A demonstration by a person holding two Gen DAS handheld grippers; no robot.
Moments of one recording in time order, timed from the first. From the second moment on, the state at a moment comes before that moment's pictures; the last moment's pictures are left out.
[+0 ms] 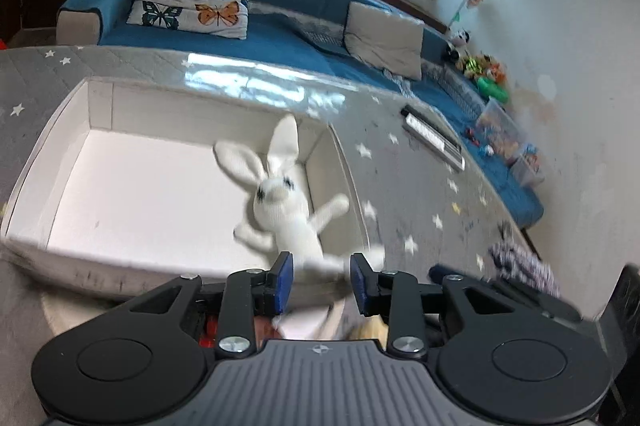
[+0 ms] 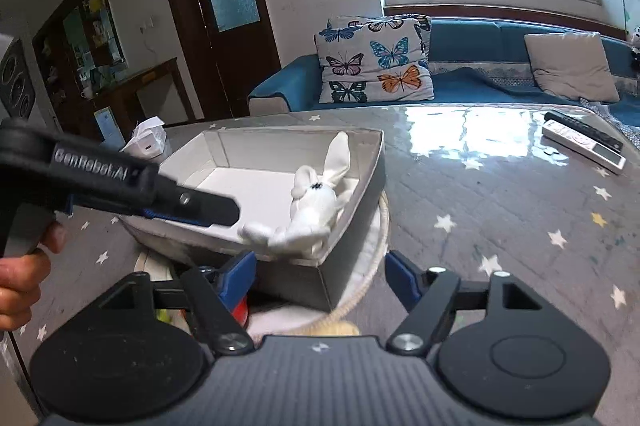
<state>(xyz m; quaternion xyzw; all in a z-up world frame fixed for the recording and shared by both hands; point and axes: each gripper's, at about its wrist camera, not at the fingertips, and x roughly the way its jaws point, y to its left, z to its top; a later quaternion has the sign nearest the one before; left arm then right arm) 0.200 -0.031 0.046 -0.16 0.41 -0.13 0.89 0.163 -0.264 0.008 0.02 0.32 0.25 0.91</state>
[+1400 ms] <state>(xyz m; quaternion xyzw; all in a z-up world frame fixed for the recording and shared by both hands) 0.134 -0.039 -0.002 -0.16 0.47 -0.23 0.84 0.085 -0.233 -0.041 -0.06 0.39 0.31 0.87</state>
